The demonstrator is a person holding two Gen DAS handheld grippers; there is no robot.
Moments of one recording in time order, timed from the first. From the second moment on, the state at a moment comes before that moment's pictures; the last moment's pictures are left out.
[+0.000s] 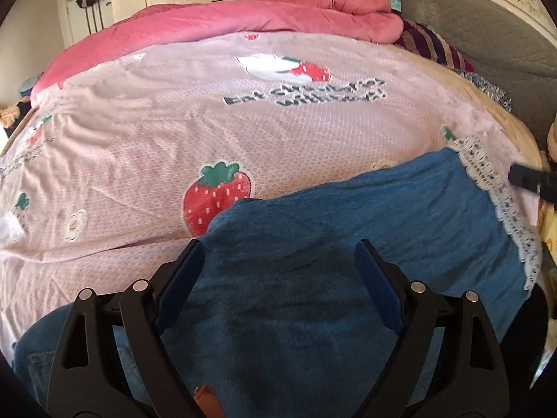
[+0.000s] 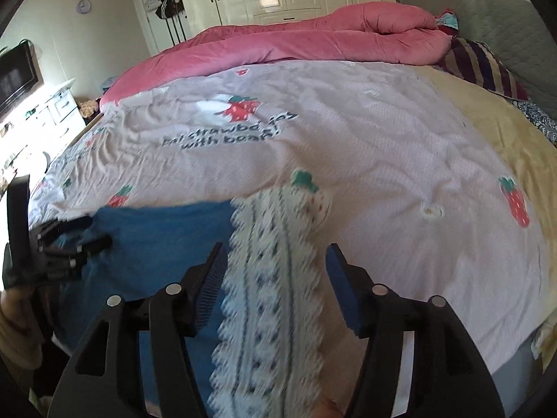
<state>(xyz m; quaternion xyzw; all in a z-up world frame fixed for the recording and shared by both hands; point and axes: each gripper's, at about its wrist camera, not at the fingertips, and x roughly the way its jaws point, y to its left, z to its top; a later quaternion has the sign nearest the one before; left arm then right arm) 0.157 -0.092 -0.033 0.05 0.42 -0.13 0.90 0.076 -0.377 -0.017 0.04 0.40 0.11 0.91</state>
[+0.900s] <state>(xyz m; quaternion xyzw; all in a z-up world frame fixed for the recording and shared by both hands) 0.057 -0.119 0.026 0.10 0.36 -0.14 0.92 0.004 -0.387 -0.025 0.06 0.42 0.07 0.90</state>
